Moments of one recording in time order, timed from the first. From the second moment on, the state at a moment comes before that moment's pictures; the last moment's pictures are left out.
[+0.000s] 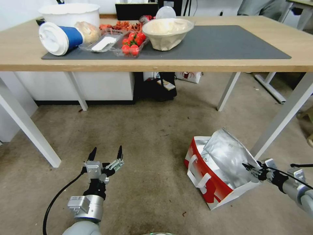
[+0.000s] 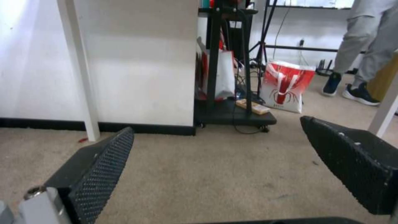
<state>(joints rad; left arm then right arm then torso) 1.76 -1.37 -0.45 -2.20 -0.24 -0.11 -0.15 -1.51 0.82 0.78 1.57 0.41 -0.23 -0.47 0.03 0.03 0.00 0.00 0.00</state>
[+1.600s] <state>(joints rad) 1.76 -1.36 -0.47 -2.22 -0.26 -0.11 -0.18 -1.59 0.54 0.83 2.14 1.36 -0.48 -0.32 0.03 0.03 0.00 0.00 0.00</state>
